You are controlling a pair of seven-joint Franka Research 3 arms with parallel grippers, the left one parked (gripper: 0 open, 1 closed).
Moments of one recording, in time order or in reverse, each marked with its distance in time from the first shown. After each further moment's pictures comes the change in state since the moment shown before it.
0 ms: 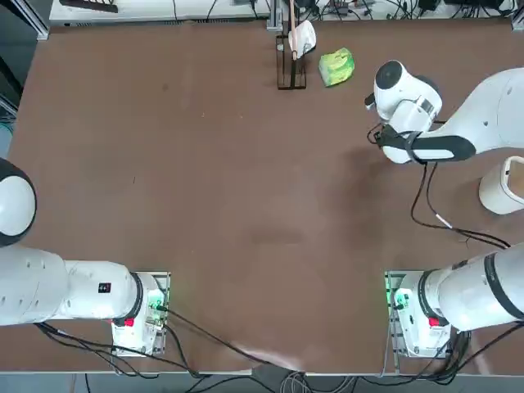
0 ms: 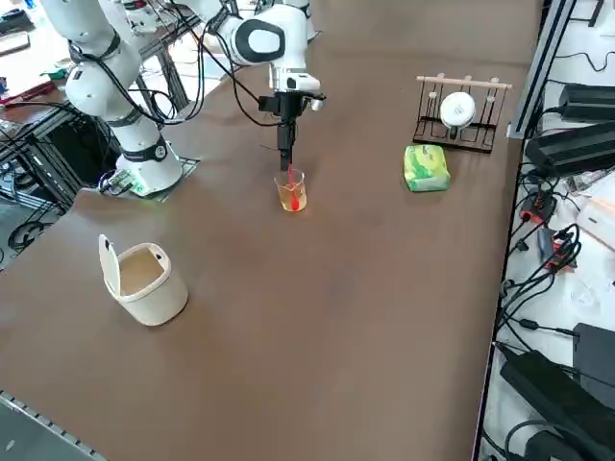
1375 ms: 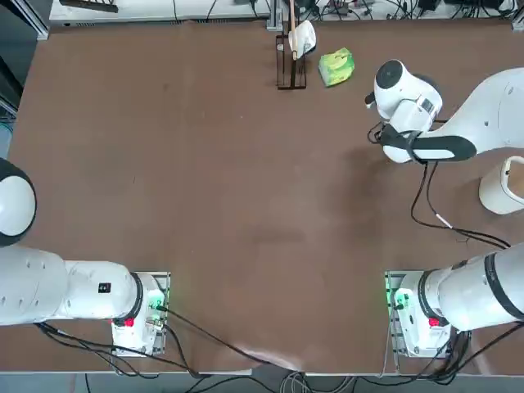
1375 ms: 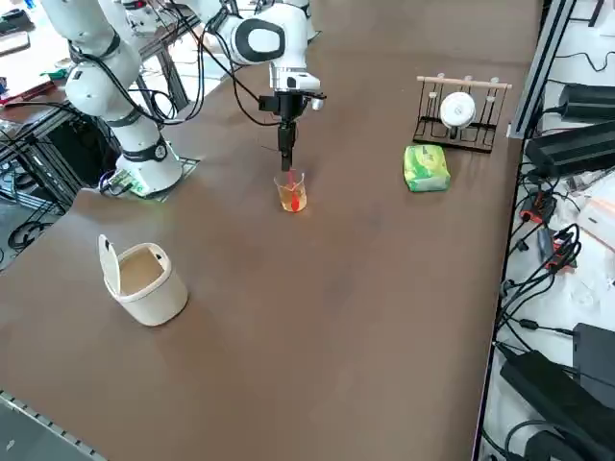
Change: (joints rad) arm -0.001 -0.004 0.000 0.002 -0.002 0.001 0.003
